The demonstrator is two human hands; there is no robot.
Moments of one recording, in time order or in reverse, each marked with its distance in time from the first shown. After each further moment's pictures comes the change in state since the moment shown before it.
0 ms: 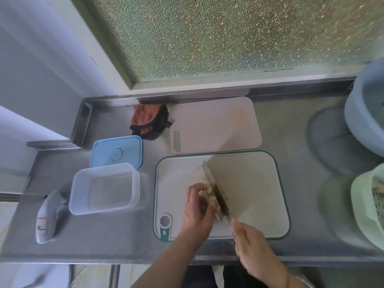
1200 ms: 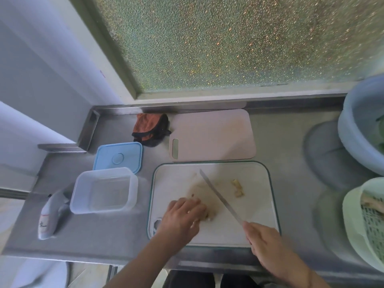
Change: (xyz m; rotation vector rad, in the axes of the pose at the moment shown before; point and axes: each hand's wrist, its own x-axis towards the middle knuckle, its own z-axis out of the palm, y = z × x) left_hand 0.002 0.000 -0.038 0.865 -0.167 0.564; right_hand 0.003 0.020 -0.069 -0.036 -0.087 -0.111
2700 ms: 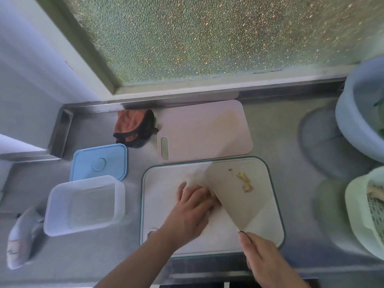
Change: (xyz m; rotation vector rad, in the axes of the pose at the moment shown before) left_hand 0.035 -0.023 0.034 -0.116 0.095 0.195; right_hand 0.000 -0.010 0.031 0.038 0.107 0.215
